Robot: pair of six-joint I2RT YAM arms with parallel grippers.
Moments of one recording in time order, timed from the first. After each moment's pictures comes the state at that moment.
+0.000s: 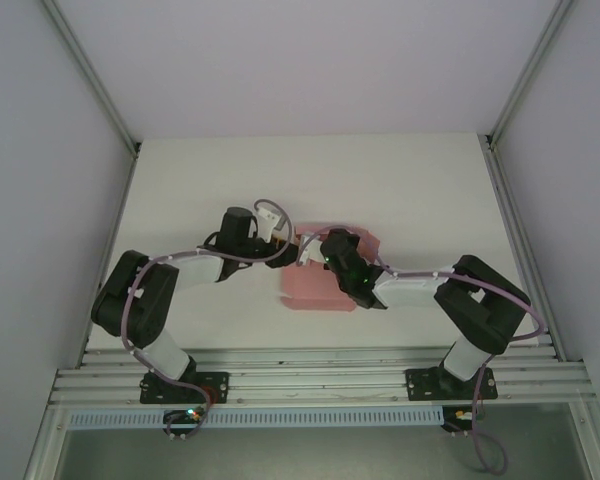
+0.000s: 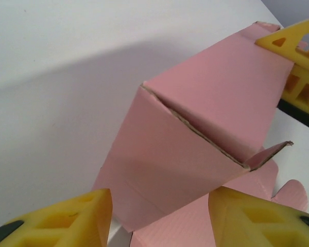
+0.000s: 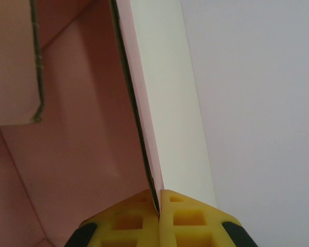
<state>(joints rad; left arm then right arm) -0.49 1.65 0.72 0.28 0.61 -0.20 0.81 1.65 0.73 0.44 0.68 -0.97</state>
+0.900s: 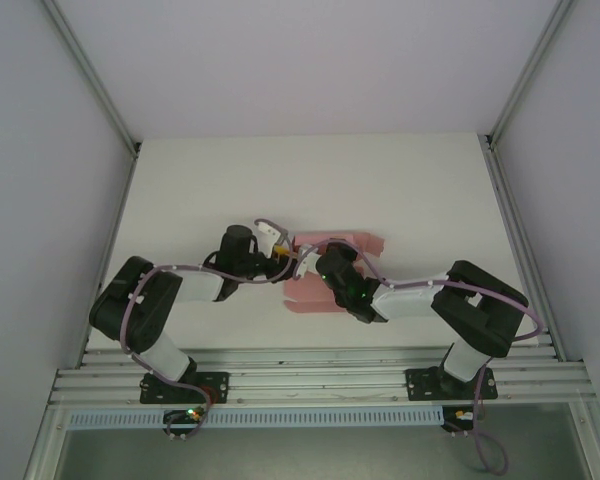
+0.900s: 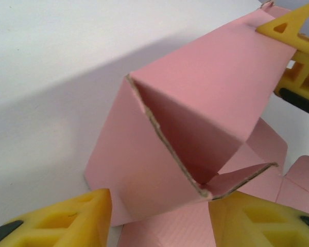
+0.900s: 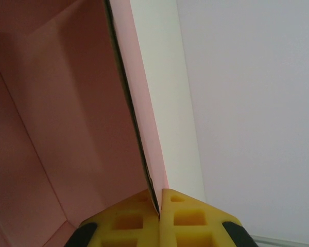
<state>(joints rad) -0.54 1.62 0.54 0.52 0.54 -0.18 0.90 1.65 0.65 0.50 0.81 -0.97</state>
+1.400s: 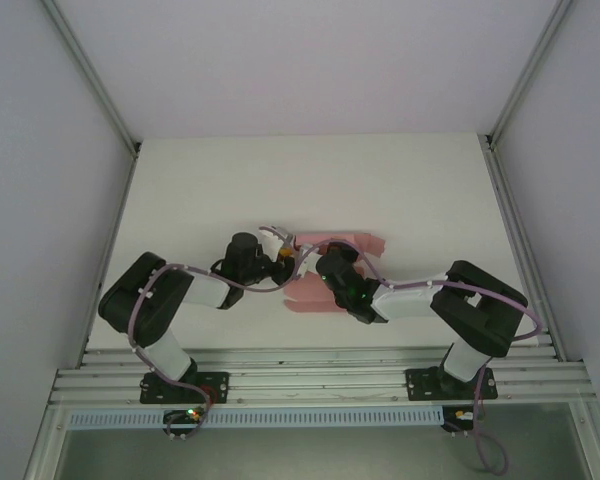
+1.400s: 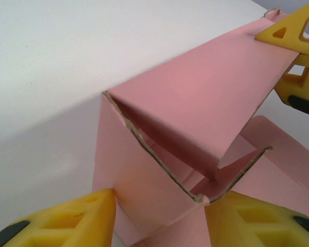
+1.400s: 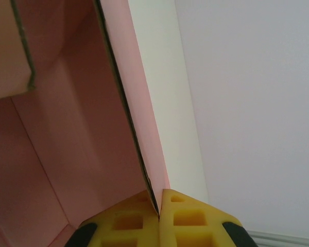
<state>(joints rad) -0.61 1.68 0.50 0.75 0.41 -0.15 0.90 1.65 0.65 0.50 0.81 -0.94</state>
